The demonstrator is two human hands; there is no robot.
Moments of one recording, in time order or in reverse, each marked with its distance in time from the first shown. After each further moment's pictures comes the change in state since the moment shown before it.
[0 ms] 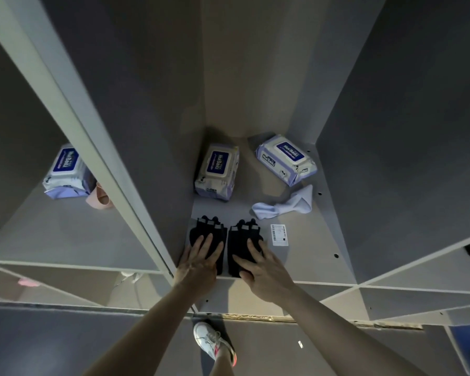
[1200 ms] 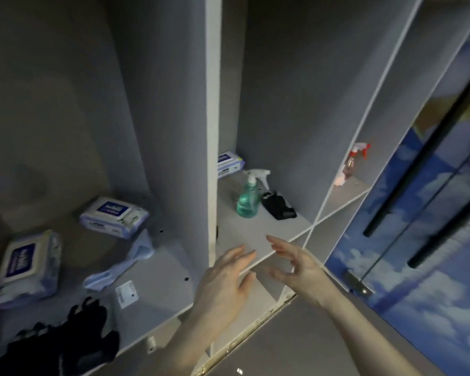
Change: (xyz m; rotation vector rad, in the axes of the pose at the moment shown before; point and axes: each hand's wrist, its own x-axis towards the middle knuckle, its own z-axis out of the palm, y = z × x) left_hand -0.067 0.333 -0.097 -0.466 0.101 0.762; right_hand -0.309 0.173 -0.098 0.814 0.786 0.481
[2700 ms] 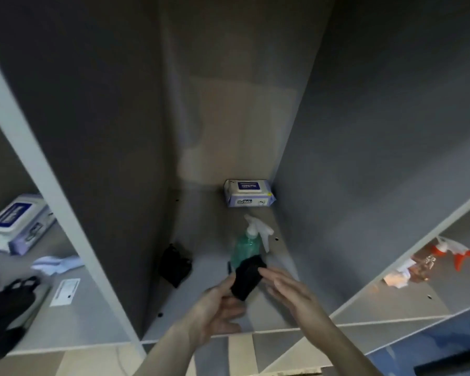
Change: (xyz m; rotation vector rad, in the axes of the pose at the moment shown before) left_hand 0.205 0.014 0.111 -1.369 0.137 -1.035; right_hand 0.217 0.110 -0.118 0.481 -0.554 0.051
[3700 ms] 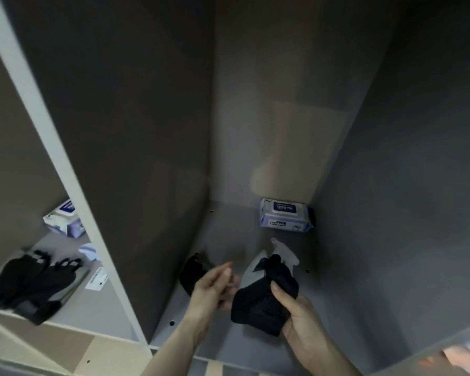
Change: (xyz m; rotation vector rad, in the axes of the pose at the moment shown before) left_hand 0.015 0.018 -0.010 -0.054 0.351 0.609; right_hand 0.050 -0.020 0.022 0.569 -0.050 0.215
